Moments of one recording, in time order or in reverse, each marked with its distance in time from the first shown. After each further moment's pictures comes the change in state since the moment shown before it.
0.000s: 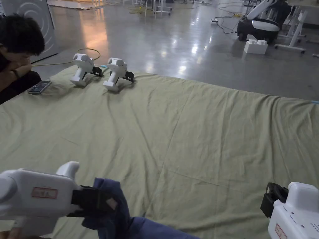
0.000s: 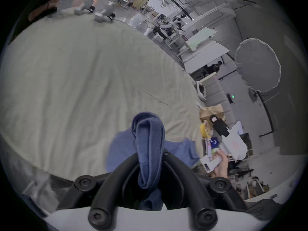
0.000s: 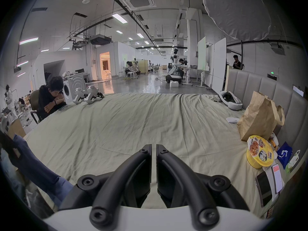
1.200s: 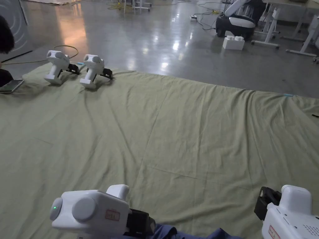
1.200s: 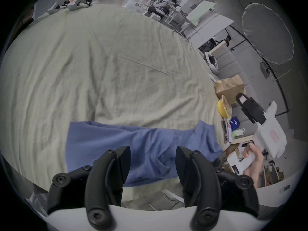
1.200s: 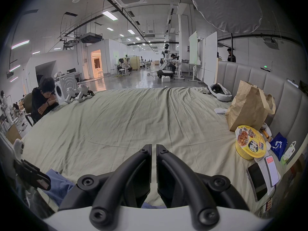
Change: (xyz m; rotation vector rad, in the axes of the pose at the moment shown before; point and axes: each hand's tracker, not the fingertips) left arm 0.044 -0.035 -0.139 -0.168 0.173 -0.124; right arm 0.039 -0.013 0.017 -0.045 -0.066 -0.043
